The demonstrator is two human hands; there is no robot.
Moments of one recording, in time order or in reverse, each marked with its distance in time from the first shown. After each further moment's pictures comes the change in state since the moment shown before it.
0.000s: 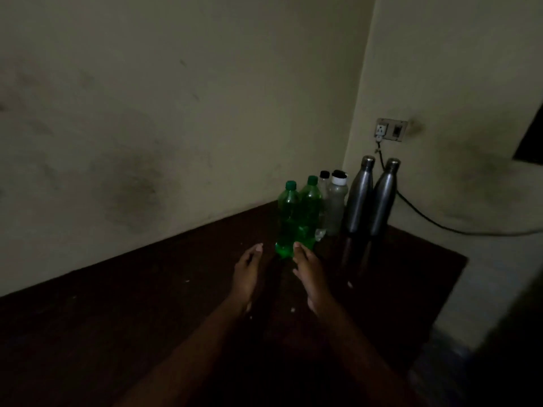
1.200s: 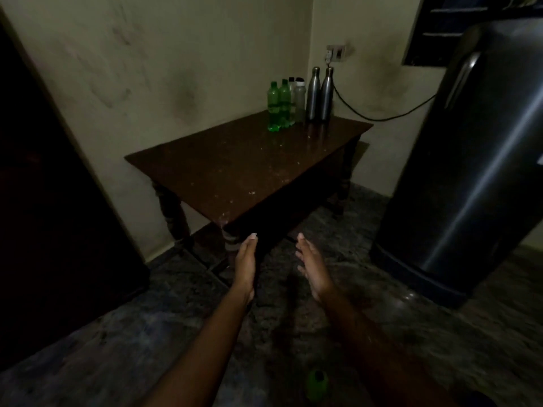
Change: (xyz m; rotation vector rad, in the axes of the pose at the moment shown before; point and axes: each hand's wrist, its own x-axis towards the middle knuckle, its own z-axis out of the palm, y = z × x) left_hand -0.718 -0.031 -0.257 -0.096 -0.128 -0.297; right_hand -0.785 0.101 -0.009 0.141 0.054 0.202
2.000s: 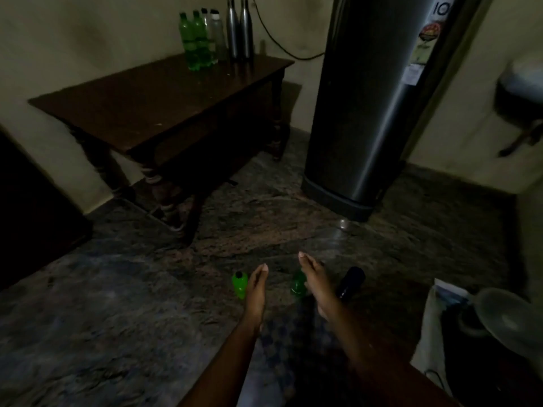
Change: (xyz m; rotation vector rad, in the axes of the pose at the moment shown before) left_hand -0.320 -0.250 0.182 0.105 -0.038 -0.231; right_hand -0.260 0.132 -0.305 -0.090 0.201 0.224
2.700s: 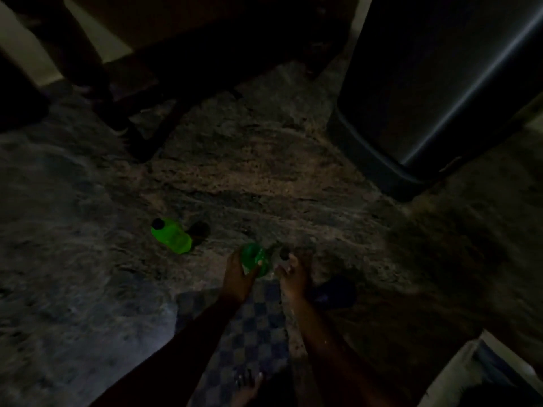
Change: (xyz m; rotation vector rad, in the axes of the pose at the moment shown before) left_hand 0.308 -0.279 0.210 0.509 0.272 -0.013; right_hand 0.417 0.272 -0.140 -0.378 -0.176 0.163
